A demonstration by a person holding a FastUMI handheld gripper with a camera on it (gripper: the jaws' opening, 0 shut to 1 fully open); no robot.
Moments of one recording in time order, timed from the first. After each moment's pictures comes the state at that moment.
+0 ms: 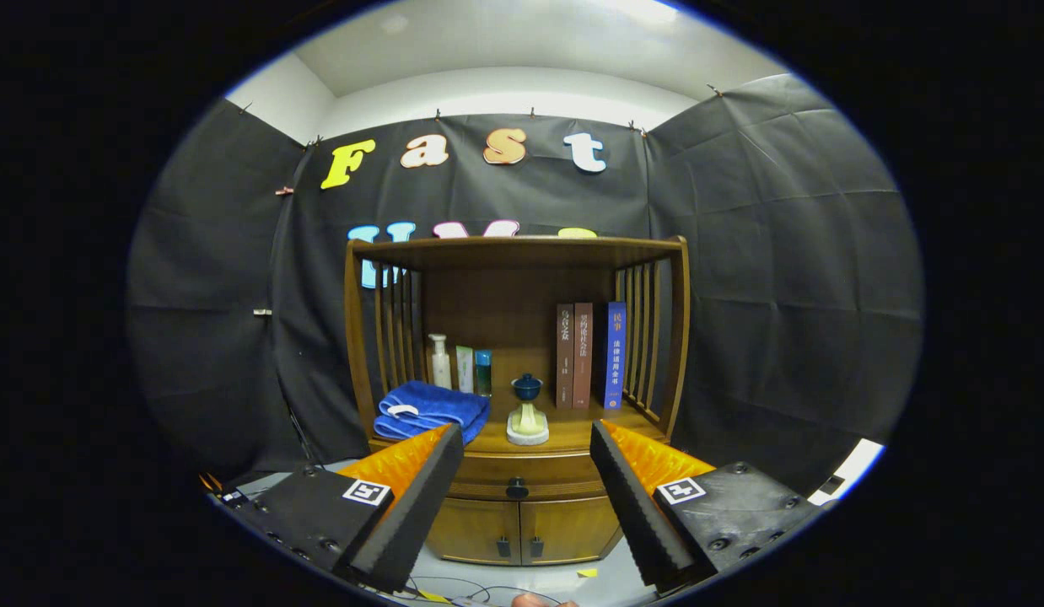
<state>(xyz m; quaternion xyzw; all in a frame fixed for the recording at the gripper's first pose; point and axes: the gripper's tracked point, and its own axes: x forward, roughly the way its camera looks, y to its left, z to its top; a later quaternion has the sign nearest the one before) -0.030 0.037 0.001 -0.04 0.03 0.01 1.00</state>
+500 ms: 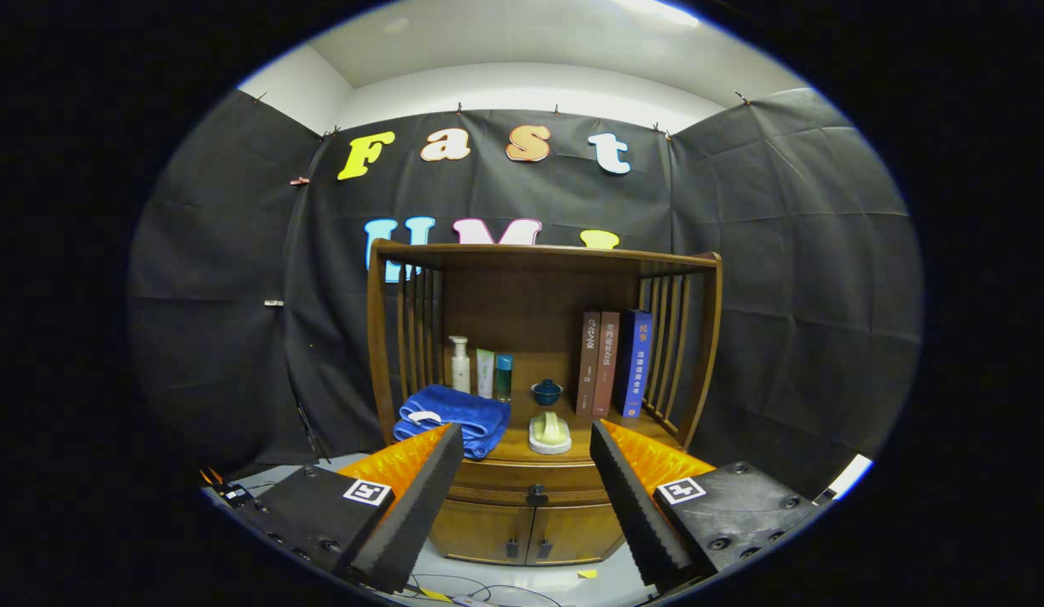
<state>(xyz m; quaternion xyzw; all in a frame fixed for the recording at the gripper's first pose) -0.016 0.087 0.011 -0.05 0.05 0.04 1.00</state>
